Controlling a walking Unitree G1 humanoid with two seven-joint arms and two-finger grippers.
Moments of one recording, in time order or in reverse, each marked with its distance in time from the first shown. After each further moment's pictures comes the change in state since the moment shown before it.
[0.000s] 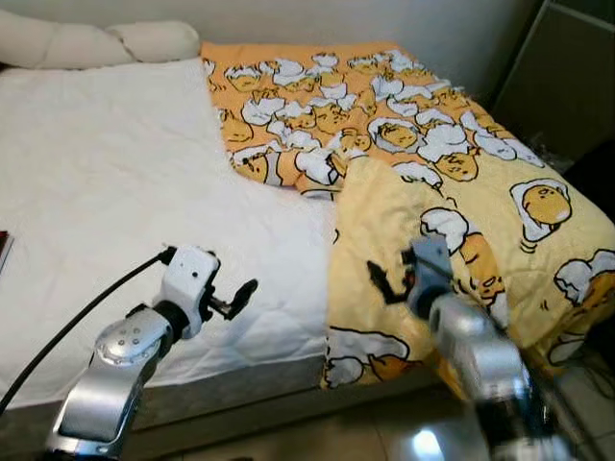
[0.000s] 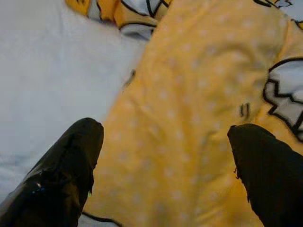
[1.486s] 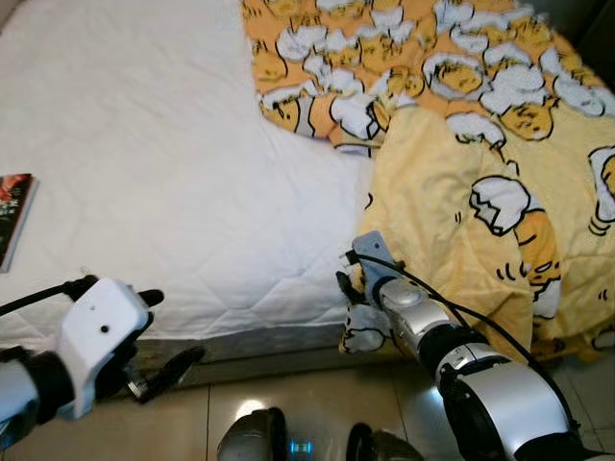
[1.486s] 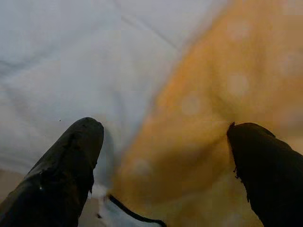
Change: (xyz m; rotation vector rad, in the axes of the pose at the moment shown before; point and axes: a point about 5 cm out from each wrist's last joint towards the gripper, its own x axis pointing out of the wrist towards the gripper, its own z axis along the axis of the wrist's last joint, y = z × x) left arm -0.130 -0.002 0.048 0.160 0.227 -0.175; right arm 0.049 0.040 -0.011 -0.218 0.155 -0.017
